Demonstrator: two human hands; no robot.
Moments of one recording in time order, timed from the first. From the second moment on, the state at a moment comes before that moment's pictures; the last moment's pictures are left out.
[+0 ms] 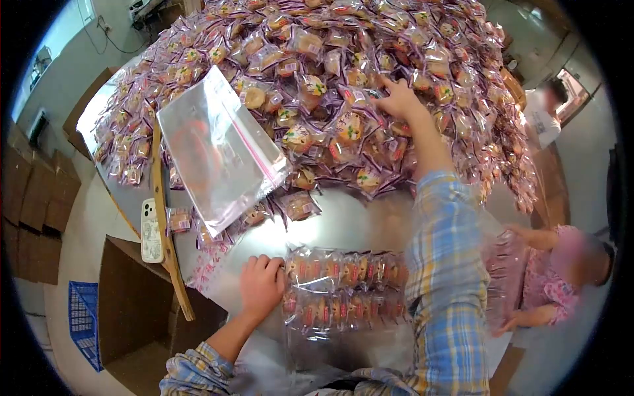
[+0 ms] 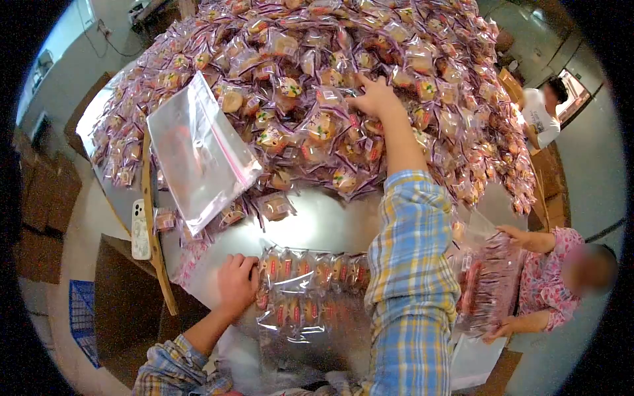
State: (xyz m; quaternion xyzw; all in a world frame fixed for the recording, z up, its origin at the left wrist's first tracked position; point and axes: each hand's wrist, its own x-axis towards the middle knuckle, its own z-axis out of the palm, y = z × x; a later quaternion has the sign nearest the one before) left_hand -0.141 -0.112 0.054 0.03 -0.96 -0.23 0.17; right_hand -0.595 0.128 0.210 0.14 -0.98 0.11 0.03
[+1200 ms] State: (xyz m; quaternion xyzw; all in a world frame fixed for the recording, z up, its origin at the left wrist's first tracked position) left_hand -0.146 -0.113 0.046 0.02 -0.96 -0.21 0.18; right_hand -0.427 0.009 0.152 0.16 -0.97 -0.13 0.08
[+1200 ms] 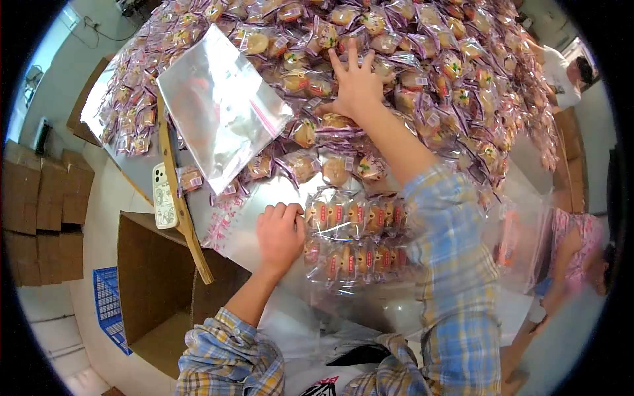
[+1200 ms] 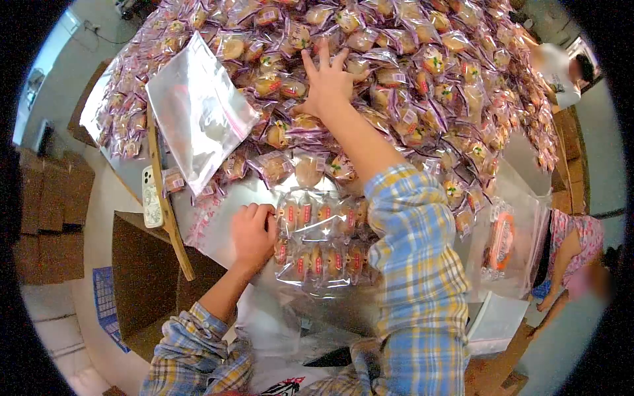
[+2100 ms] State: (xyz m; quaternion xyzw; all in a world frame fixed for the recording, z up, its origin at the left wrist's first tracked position) left_hand -0.145 -0.112 0.042 0.03 -0.96 -0.21 0.16; right_hand -0.399 0.116 0.193 0.00 -1.00 0.03 0.00
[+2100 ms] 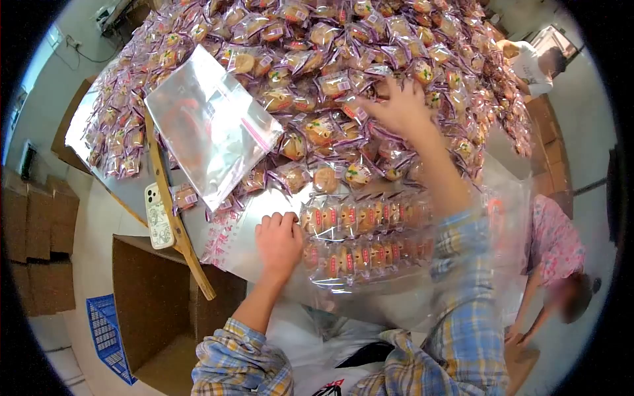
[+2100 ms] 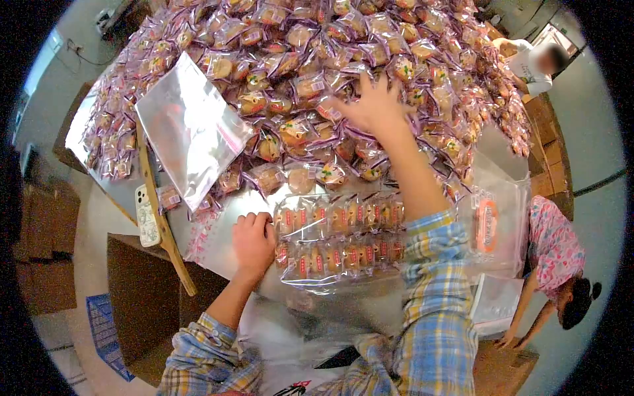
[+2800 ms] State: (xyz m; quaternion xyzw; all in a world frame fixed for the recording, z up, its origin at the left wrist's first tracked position) left_hand -0.146 -0.109 0.047 0.02 -0.96 -0.20 0.19; right_hand -0.379 0.105 0.137 0.23 -0.96 -0.12 0.00
